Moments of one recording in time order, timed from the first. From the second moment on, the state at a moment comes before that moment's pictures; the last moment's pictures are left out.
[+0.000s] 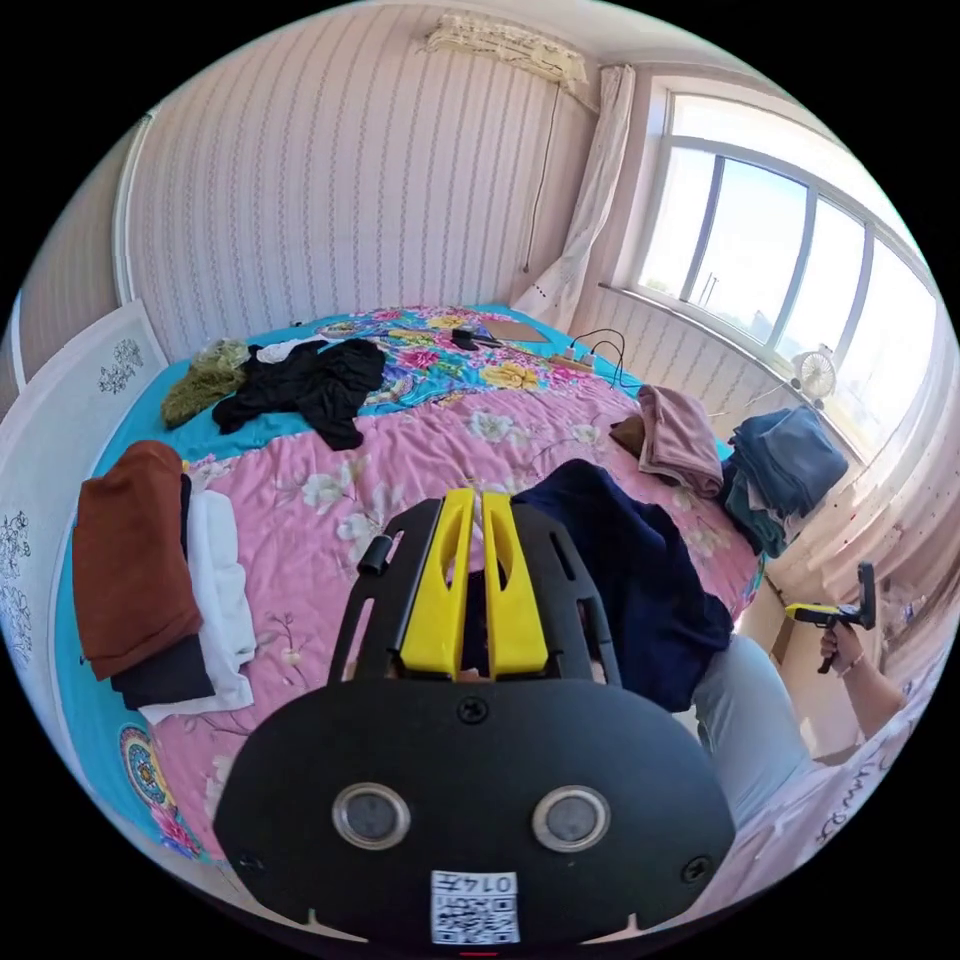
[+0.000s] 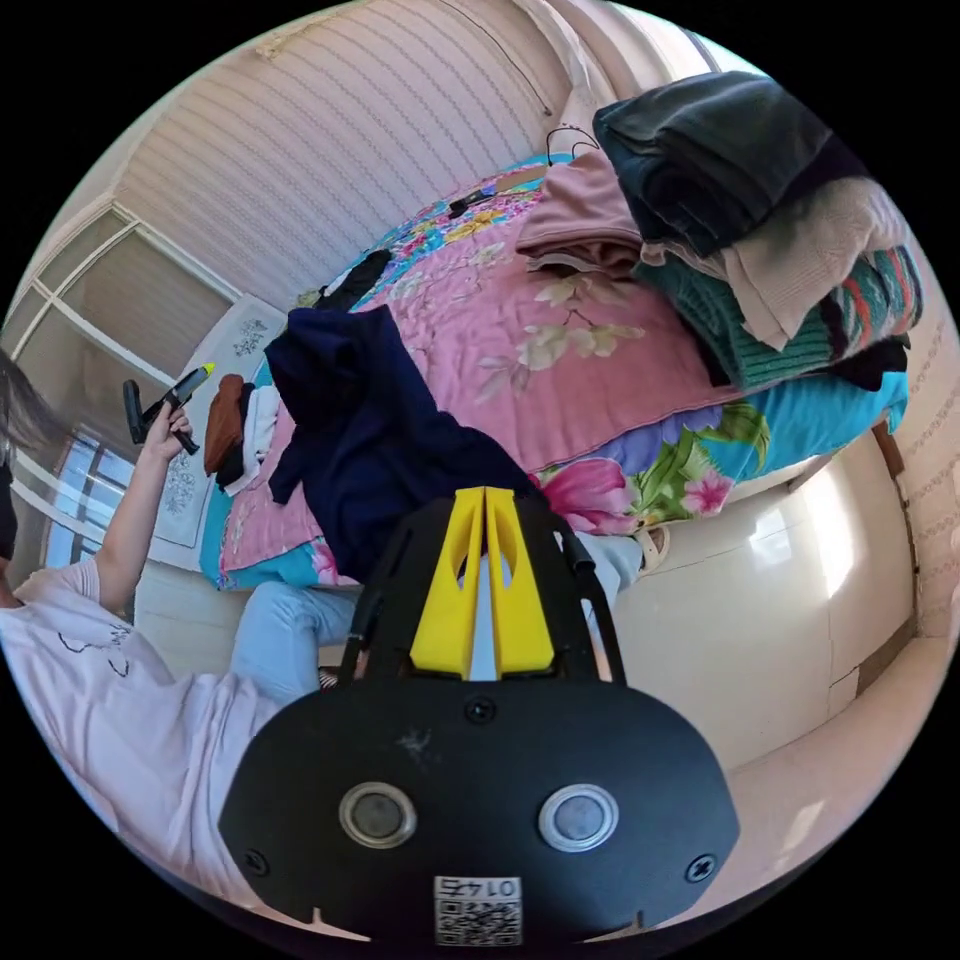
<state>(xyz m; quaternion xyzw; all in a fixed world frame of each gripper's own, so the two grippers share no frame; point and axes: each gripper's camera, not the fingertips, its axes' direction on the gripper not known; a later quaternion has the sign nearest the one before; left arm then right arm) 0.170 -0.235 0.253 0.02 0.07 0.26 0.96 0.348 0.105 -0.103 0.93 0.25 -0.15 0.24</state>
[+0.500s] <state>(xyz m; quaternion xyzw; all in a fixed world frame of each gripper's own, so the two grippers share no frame) 0.066 -0.153 0.394 -0.17 0.03 0.14 0.97 0.200 0.104 -0.264 0.81 0.41 -0.21 0.36</state>
